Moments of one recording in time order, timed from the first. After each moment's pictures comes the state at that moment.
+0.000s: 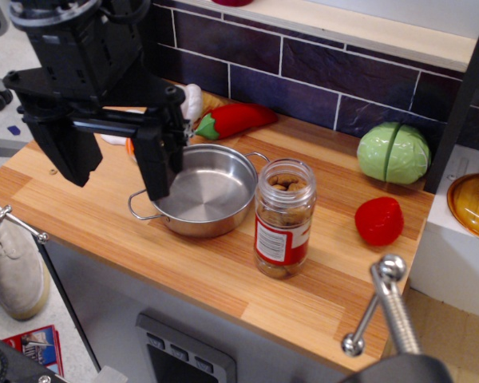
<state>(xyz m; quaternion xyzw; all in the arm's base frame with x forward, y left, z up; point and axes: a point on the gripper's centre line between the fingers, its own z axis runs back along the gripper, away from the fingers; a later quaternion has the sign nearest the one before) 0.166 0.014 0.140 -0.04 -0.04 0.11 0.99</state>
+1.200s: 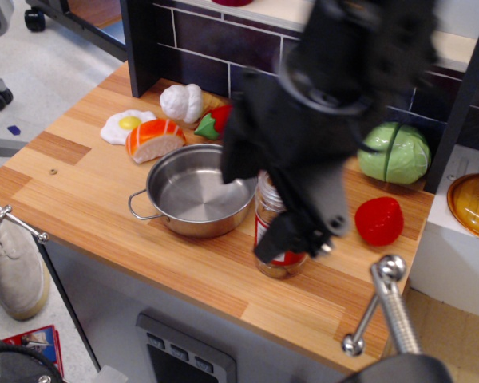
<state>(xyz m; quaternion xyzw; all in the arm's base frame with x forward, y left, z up) 0.194 -0.074 0.127 0.16 0.02 -0.31 0.94</state>
